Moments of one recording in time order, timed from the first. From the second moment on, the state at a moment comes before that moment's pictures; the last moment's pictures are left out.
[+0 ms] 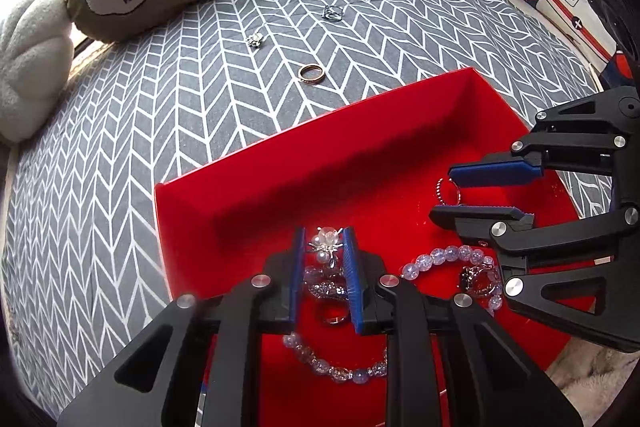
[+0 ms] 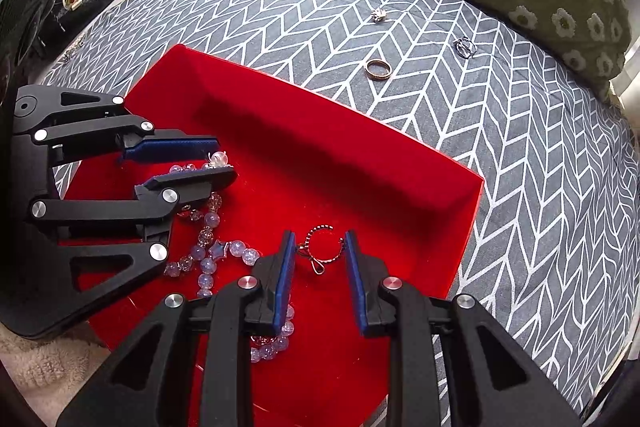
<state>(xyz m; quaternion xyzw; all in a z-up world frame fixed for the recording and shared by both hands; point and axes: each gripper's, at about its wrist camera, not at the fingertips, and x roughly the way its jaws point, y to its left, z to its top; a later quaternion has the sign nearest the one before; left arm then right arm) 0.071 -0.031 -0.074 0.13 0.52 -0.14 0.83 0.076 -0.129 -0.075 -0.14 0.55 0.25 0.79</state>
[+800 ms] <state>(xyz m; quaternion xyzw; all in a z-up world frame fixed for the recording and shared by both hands) 0.064 -0.033 -0.065 0.13 0.50 -0.14 0.85 0.068 -0.138 -0.063 -0.12 0.54 0.25 0.79</state>
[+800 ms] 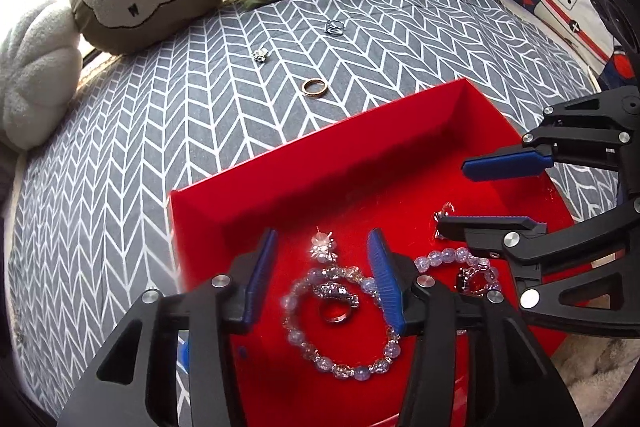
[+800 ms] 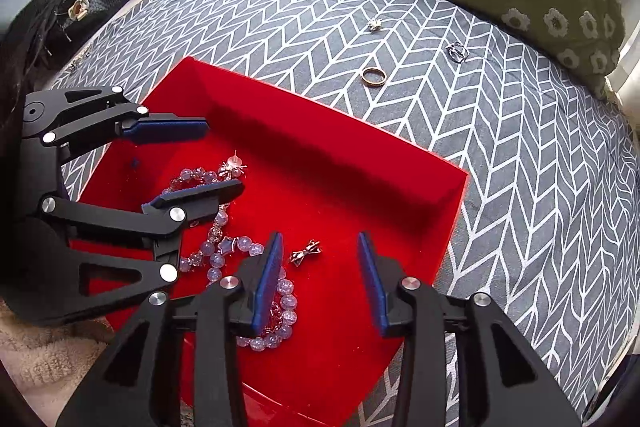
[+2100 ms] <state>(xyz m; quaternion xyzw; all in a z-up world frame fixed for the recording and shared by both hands) 0.182 0.017 -0.001 0.12 0.39 -0.12 0.91 0.173 -0.180 0.024 -0.06 0.39 0.24 0.89</state>
